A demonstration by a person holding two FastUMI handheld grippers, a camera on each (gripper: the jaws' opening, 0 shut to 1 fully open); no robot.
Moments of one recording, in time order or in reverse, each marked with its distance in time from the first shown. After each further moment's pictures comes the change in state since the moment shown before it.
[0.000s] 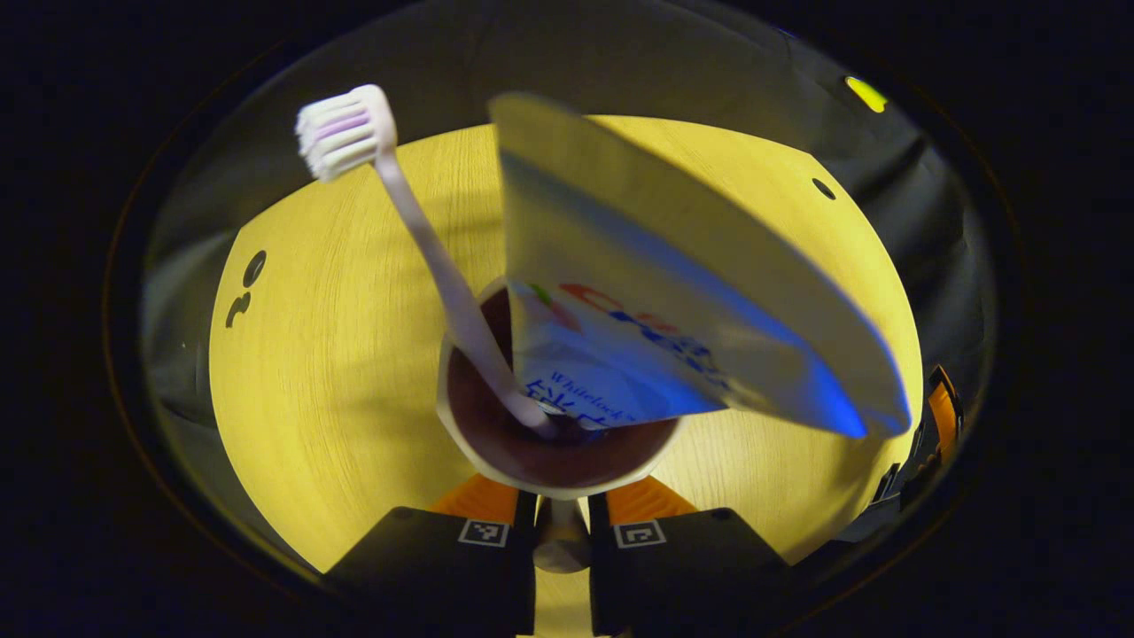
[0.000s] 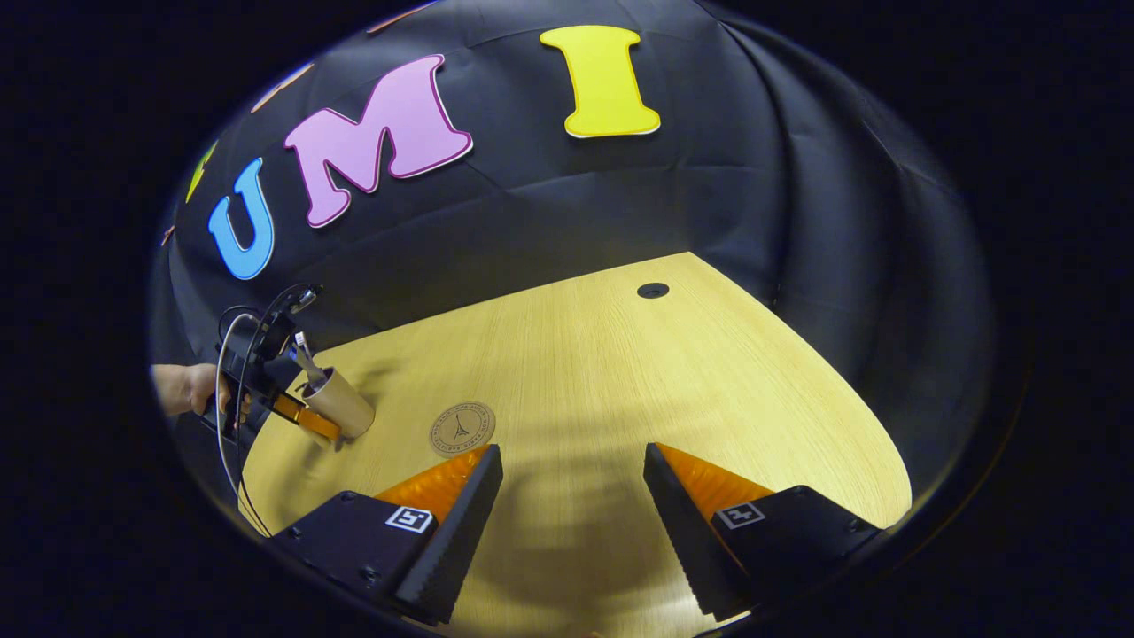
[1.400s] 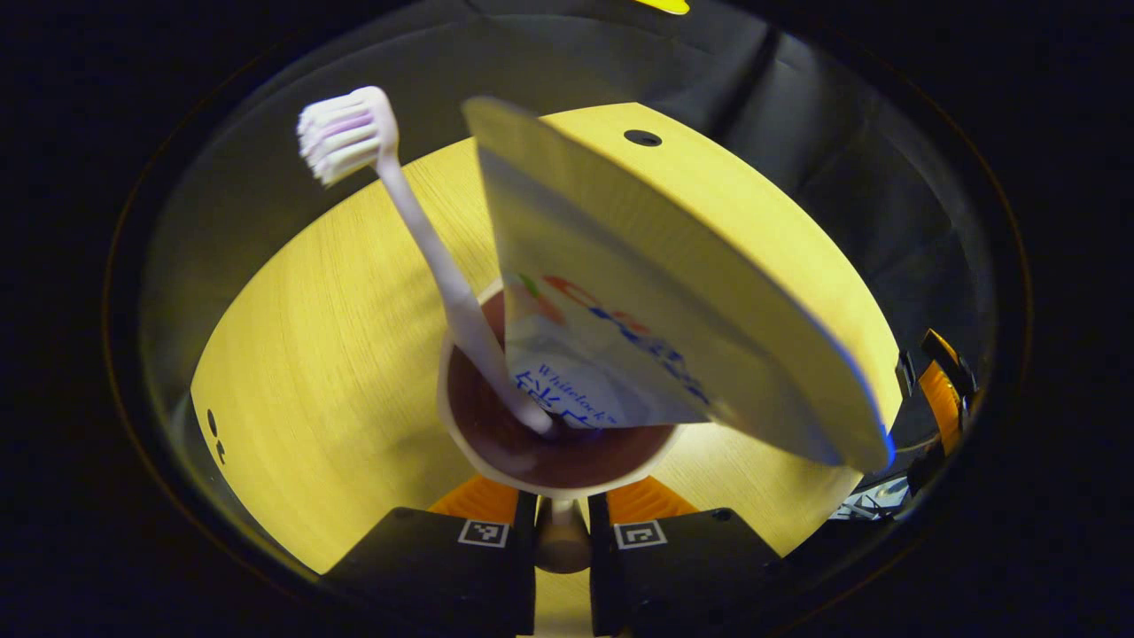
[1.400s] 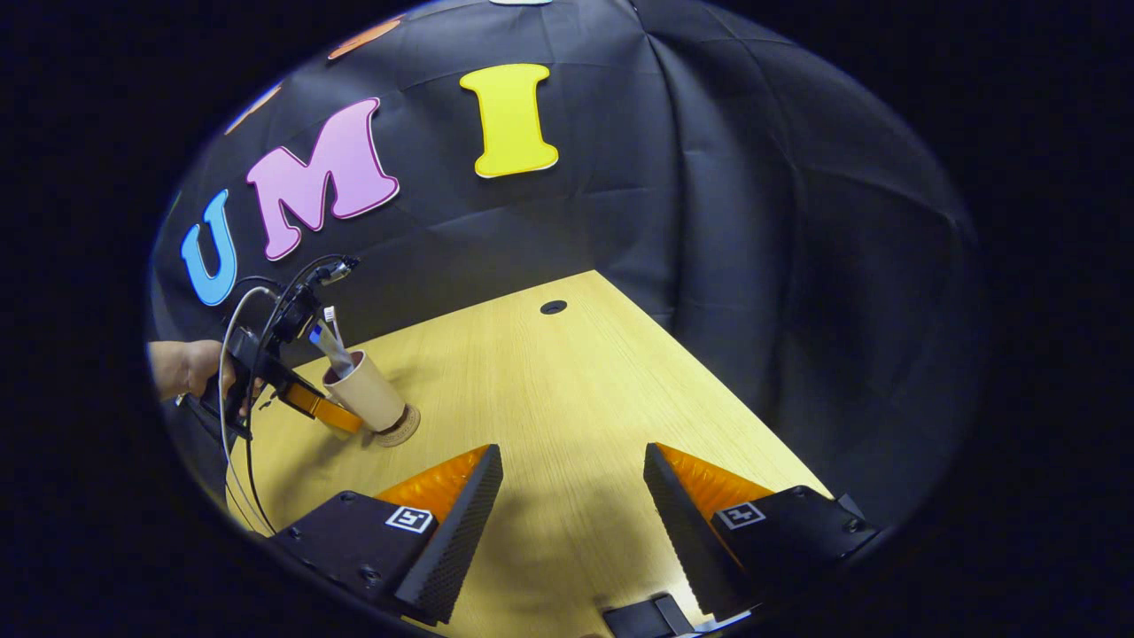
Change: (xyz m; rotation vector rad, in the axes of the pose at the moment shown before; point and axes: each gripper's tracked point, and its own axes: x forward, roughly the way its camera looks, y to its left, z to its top) left arm 0.001 -0.200 0.034 0.394 0.013 -0.107; right arm -0.088 -0.100 -0.003 0.068 -0.067 -0.194
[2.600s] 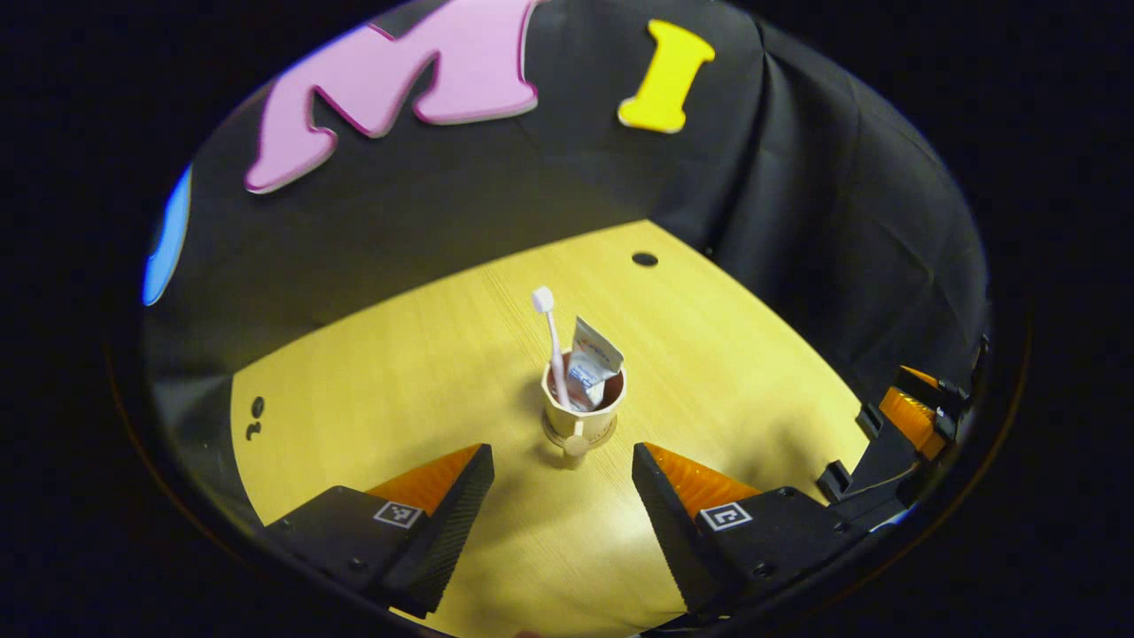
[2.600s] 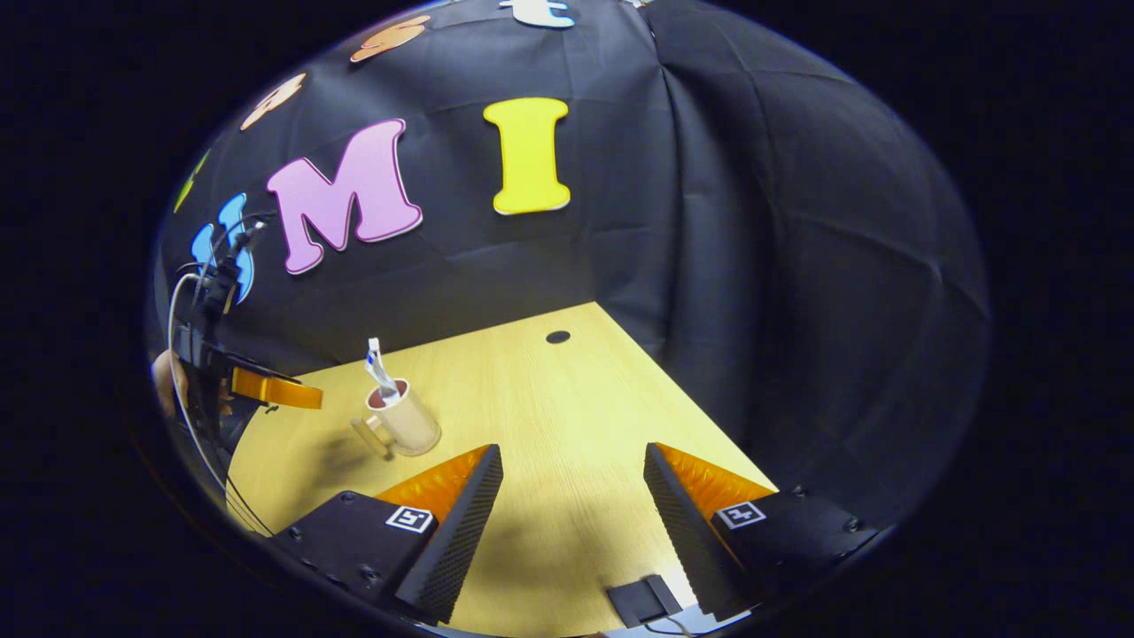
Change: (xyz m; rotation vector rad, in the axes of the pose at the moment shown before) left arm -0.176 -0.008 -0.019 -0.114 -0.469 0.099; right arm -0.079 0.031 0.053 -0.058 -0.092 -0.027
